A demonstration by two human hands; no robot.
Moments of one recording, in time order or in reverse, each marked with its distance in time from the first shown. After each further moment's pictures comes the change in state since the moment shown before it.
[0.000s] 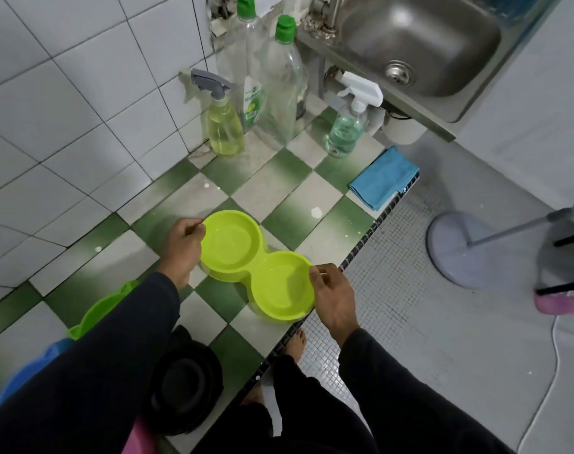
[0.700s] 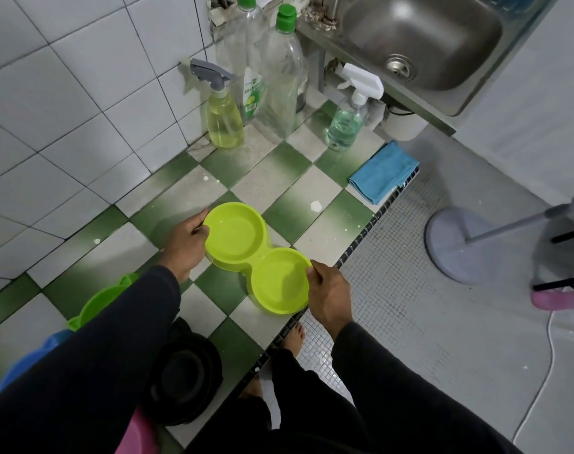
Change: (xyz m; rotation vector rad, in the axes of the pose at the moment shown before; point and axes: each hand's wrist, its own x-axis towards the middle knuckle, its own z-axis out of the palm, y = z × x) left_hand -0.004 -0.007 0.000 0.076 -0.150 0.019; right_hand -0.002 0.005 0.005 -0.389 -0.038 -0.170
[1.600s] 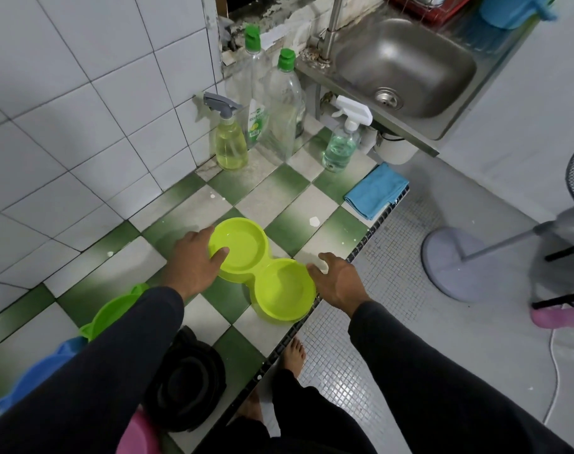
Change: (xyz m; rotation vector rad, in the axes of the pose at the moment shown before) left_hand -0.050 0.032 -0.014 0.737 -0.033 0.214; right_hand 0.024 -0.023 -0.048 -0.149 -0.157 -0.020
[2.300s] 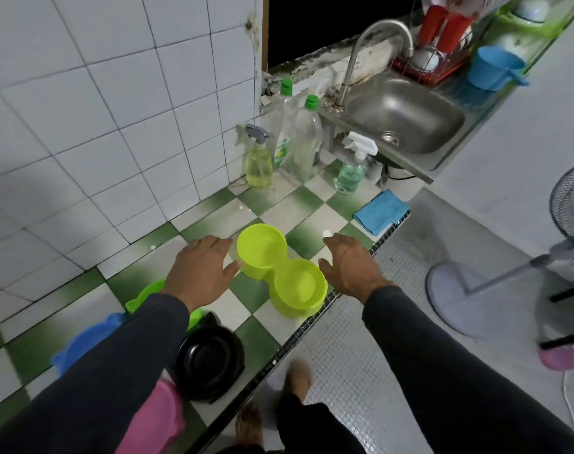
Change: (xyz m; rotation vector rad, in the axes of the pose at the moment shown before) left_hand -0.110 0.002 -0.050 0.328 0.160 0.164; right_hand -0.060 -0.060 -0.043 -0.564 0.116 -0.313
